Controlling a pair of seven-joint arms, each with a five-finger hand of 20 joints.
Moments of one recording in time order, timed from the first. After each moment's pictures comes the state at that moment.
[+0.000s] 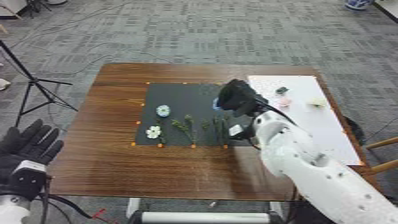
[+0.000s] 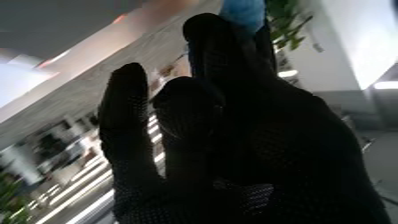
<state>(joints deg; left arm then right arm) 147.9 -47.6 -112.8 -130.1 -0.8 26.0 26.3 -70.6 -52.3 47.0 -107.0 -106.8 8.5 21.6</state>
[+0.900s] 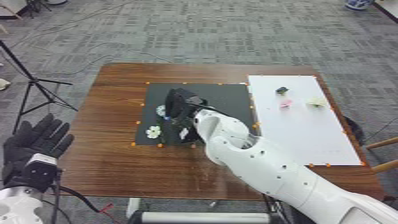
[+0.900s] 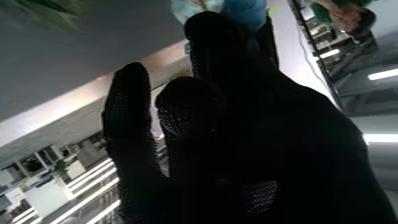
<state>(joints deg) 141.8 -47.2 -108.1 -128.6 -0.2 26.0 25.7 -55.8 -71.7 31.0 -85.4 -112.0 2.8 18.7</state>
